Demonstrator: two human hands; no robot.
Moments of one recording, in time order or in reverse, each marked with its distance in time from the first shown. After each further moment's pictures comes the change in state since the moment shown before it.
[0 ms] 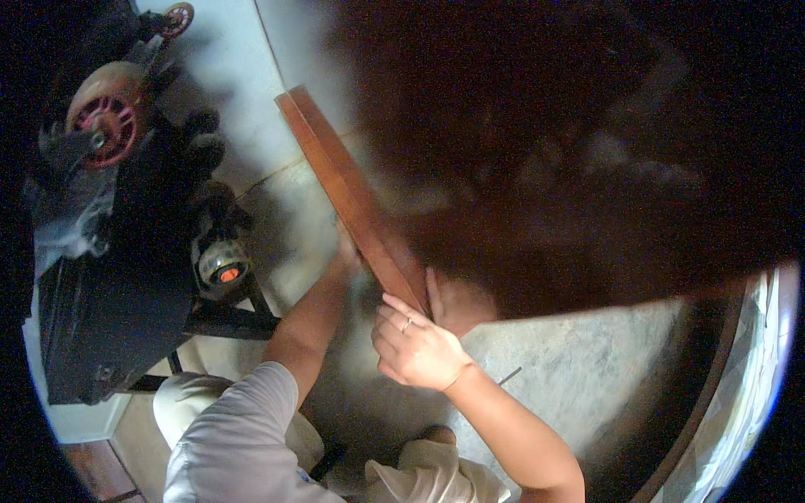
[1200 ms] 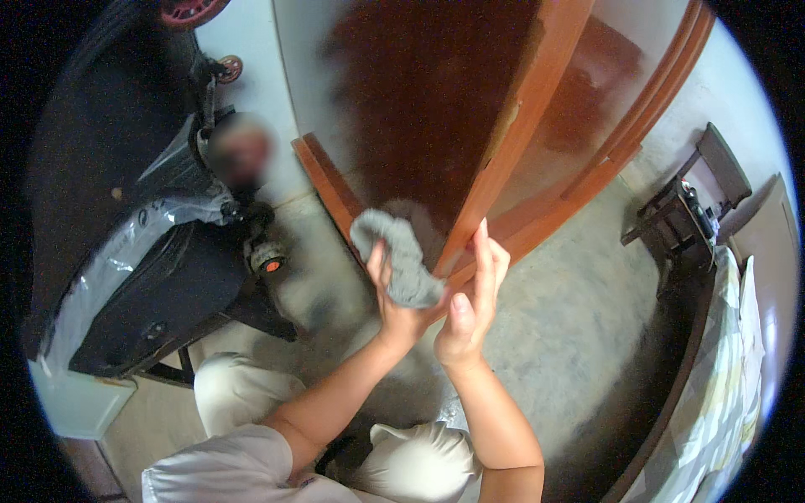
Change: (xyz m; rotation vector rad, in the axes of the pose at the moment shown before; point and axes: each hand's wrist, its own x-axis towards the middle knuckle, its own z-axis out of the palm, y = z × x) left_hand -0.248 0.053 0.390 1.429 -0.039 1.265; right_hand 0.036 -0.044 -0.123 0.424 1.039 0.420
